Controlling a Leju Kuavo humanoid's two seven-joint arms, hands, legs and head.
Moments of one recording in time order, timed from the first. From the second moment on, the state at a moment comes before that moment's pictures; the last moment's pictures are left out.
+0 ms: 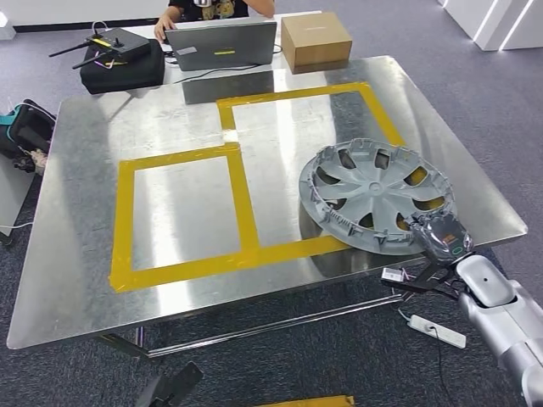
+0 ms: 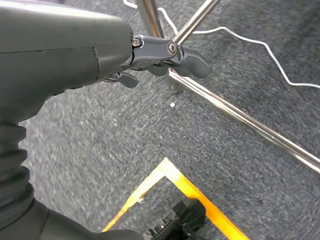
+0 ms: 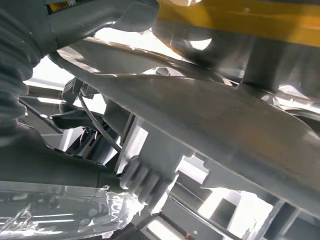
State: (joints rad) left arm -0.12 -0.09 -0.32 -0.19 -0.33 0.37 -0.28; right arm -0.46 -0.48 0.37 -0.79 1.36 -0.70 -0.29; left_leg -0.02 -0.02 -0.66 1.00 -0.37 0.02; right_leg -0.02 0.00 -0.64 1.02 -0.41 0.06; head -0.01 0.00
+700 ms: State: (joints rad) left arm -0.12 -0.09 -0.26 -0.19 -0.32 0.41 -0.27; right arm -0.42 -0.47 0.34 -0.84 1.23 -0.68 -0.26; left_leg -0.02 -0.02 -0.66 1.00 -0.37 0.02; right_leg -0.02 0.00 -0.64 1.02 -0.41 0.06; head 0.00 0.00
